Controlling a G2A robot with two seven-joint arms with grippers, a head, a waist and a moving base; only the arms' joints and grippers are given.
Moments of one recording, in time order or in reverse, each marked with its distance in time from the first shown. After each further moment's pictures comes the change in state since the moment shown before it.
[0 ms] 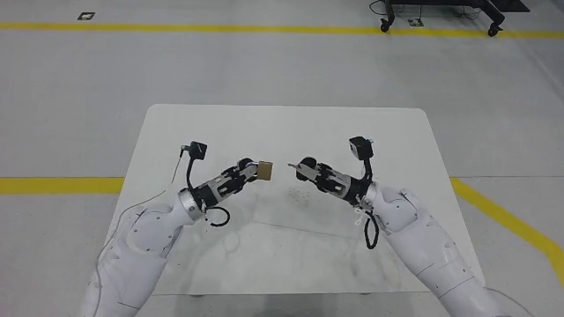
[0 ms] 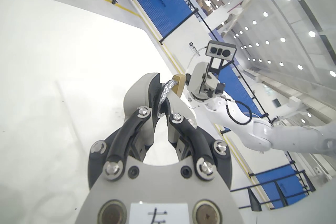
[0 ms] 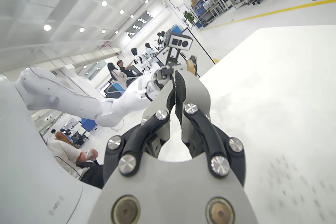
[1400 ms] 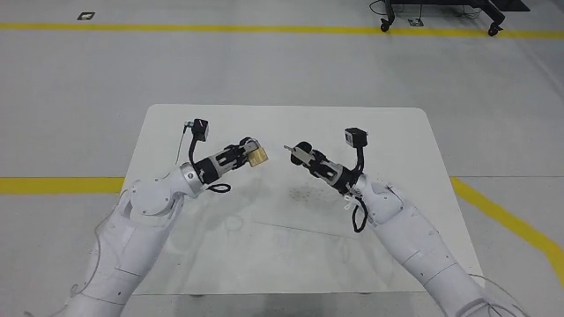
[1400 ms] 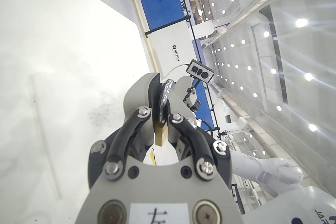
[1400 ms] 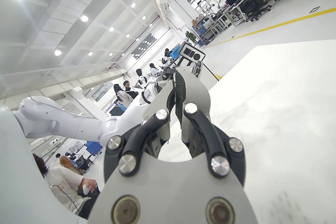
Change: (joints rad) left arm -0.169 -0.020 0.041 0.101 -0.324 0.319 -0.116; right arm 0.070 -0.053 -0.044 0.116 0.014 0.003 -0.091
